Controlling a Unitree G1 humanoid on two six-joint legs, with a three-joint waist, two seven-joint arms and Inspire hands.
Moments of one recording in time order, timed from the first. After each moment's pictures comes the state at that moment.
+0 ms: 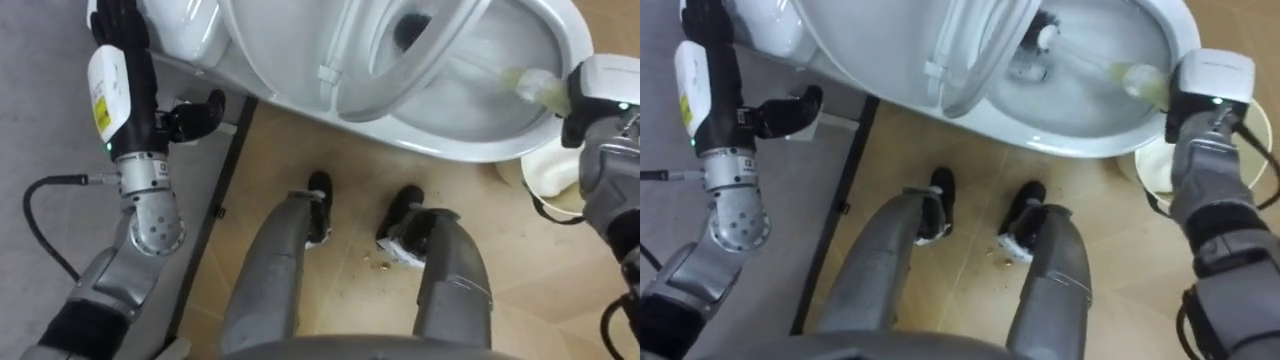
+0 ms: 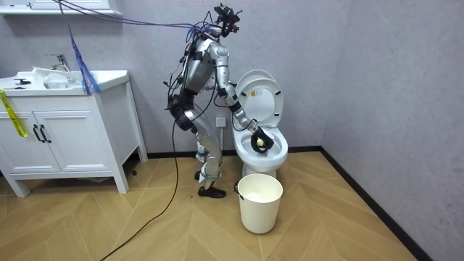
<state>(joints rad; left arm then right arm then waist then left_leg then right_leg) 0.04 0.46 -0.31 0.15 0.28 -0.17 0.70 -0.36 -0.60 0.41 0.81 -0.90 0.21 -0.33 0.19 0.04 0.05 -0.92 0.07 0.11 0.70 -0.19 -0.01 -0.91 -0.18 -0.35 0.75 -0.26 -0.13</state>
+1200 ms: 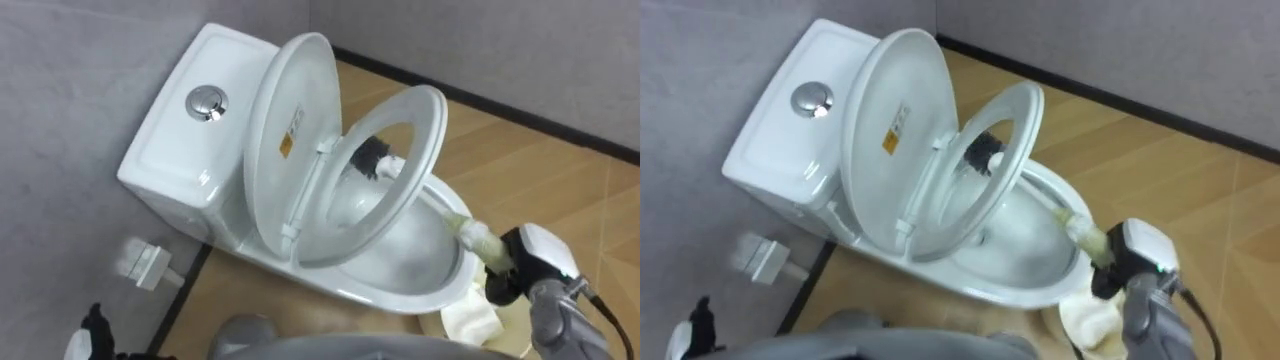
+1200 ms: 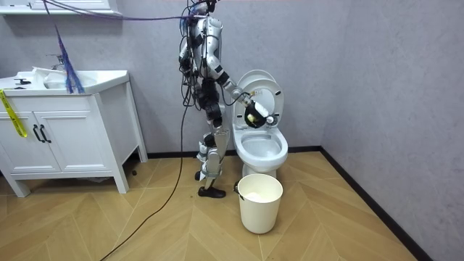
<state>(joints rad) 0.54 0.24 0.01 0.56 0.12 0.01 0.42 0.32 -0.35 0.10 0.50 -0.70 0.13 -0.13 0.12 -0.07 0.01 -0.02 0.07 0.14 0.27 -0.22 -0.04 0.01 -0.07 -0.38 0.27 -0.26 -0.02</state>
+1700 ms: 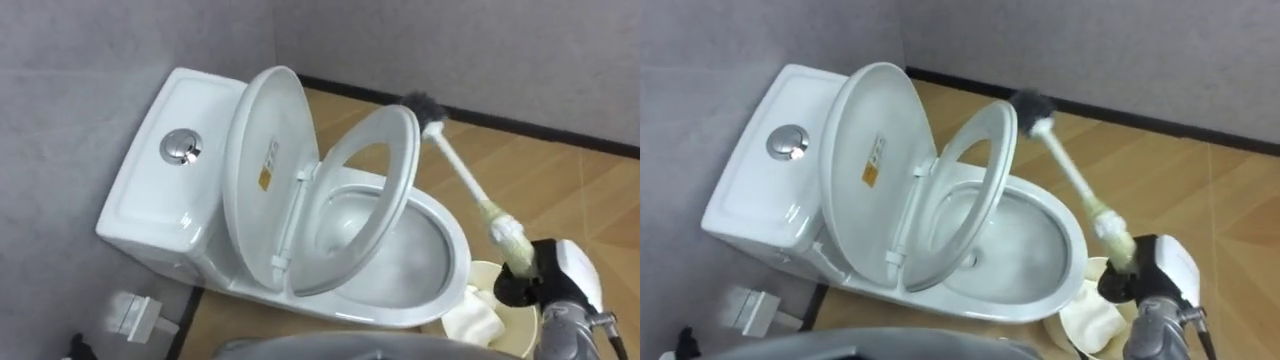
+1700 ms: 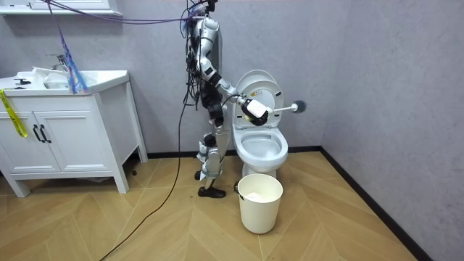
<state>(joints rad) 0.50 0.18 0.16 0.67 0.05 0.00 0.44 0.39 -0.24 -0.11 0.46 -0.47 0.04 -0.35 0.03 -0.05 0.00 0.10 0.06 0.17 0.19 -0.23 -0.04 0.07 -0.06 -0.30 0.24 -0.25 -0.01</state>
